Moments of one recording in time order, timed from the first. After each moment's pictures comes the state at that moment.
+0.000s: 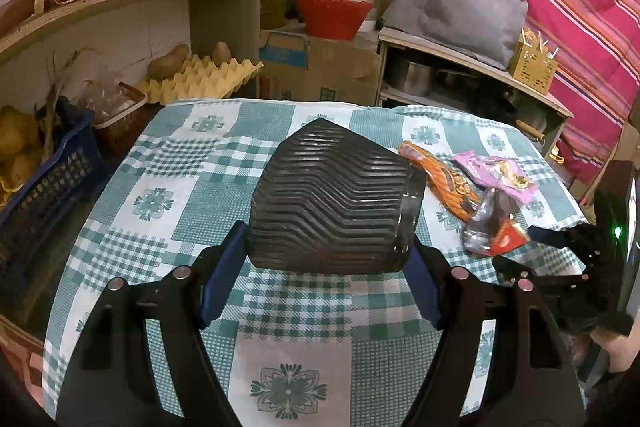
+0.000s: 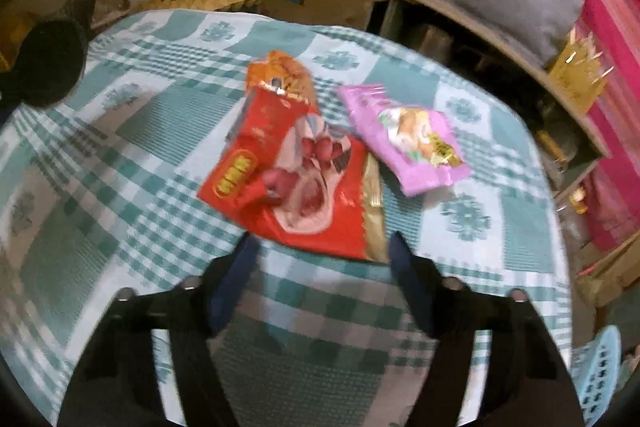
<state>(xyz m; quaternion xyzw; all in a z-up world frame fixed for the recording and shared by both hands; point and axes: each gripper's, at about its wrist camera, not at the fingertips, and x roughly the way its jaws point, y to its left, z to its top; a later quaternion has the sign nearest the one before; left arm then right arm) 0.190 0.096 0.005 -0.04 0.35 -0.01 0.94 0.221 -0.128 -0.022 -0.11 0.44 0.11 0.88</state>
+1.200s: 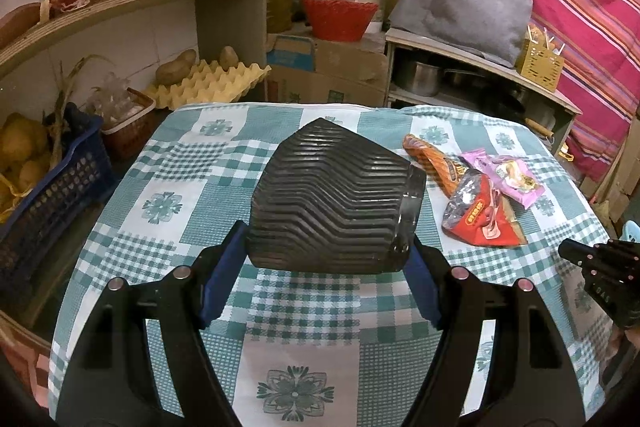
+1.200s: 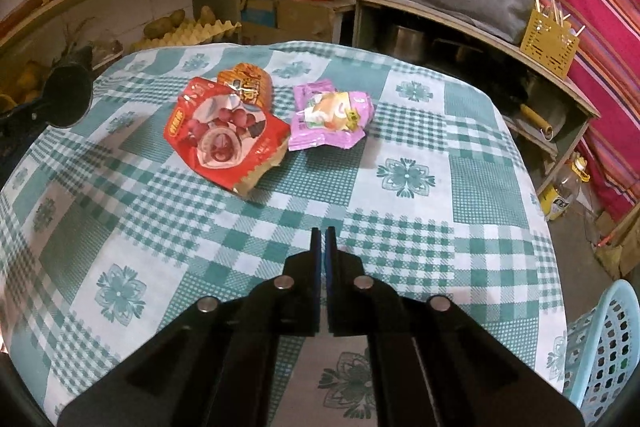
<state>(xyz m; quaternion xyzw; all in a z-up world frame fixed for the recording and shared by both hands) 0.192 0.095 0.004 -0.03 0.34 0.01 0.94 0.188 -0.188 -0.009 -0.06 0.41 0.09 0.91</state>
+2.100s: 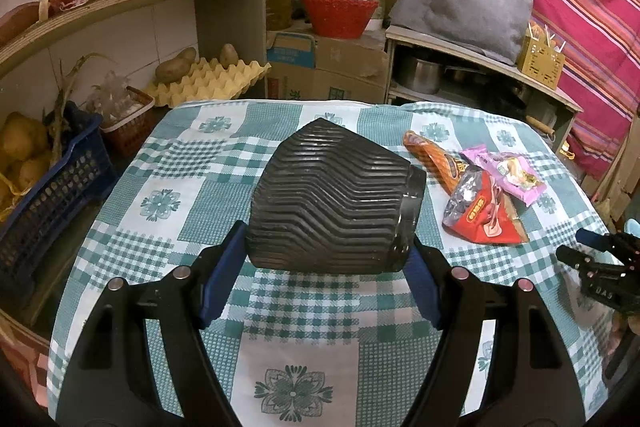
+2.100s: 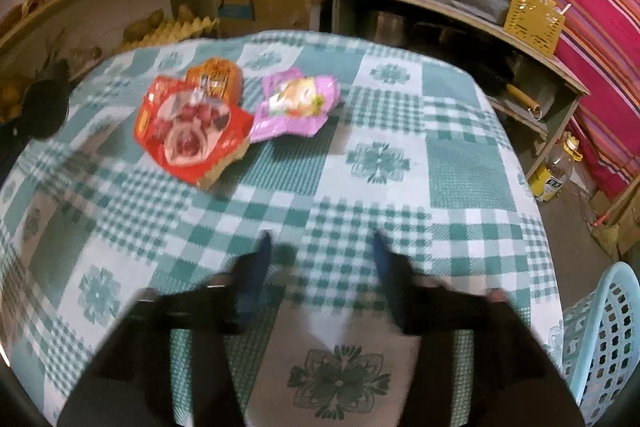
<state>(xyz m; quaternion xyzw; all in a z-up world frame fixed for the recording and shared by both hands) 0.191 0.091 0.002 -0.02 0.34 0.01 0.94 0.198 -0.205 -0.013 -0.03 0.42 0.06 0.91</state>
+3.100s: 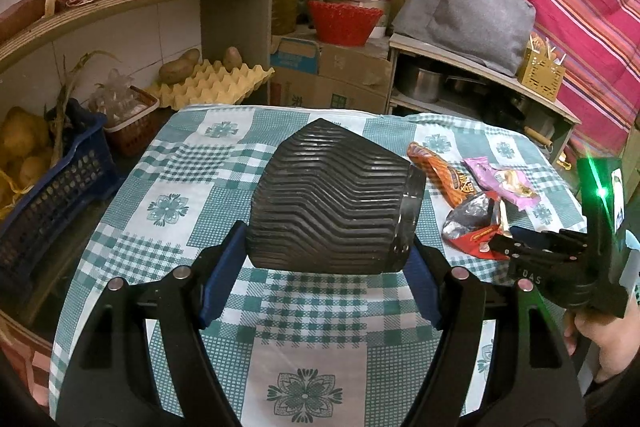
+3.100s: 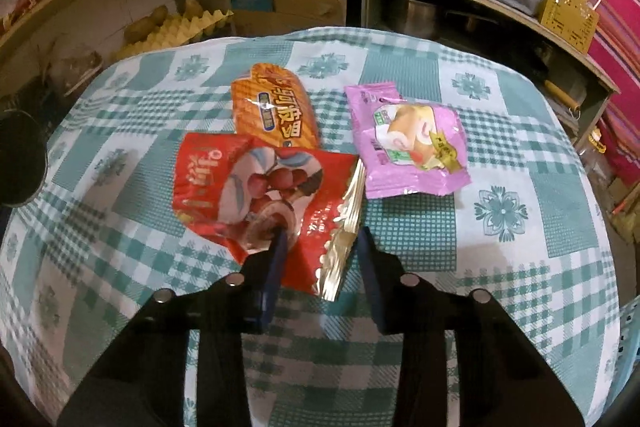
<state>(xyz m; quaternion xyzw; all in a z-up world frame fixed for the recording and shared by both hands) 0.190 0.105 0.009 -0.04 0.34 0.01 0.94 0.251 -0.121 -0.027 -0.02 0.45 0.06 0.89</state>
